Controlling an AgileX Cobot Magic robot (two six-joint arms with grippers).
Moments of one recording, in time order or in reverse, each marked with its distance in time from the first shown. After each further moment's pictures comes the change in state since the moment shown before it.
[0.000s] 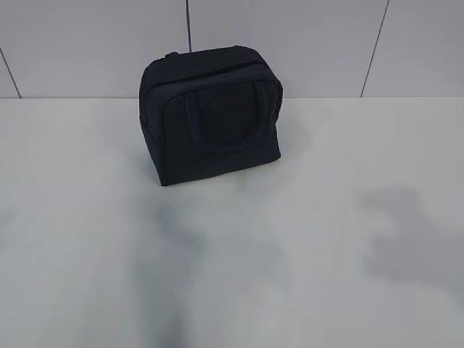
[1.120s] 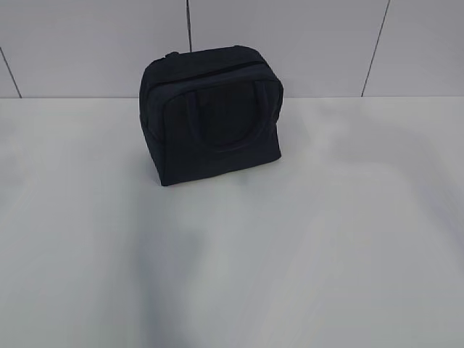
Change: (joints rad) left arm 0.000 0.329 -0.349 0.159 0.082 0.034; right arm 0.000 0.512 -0.629 -0.001 0.071 -0.146
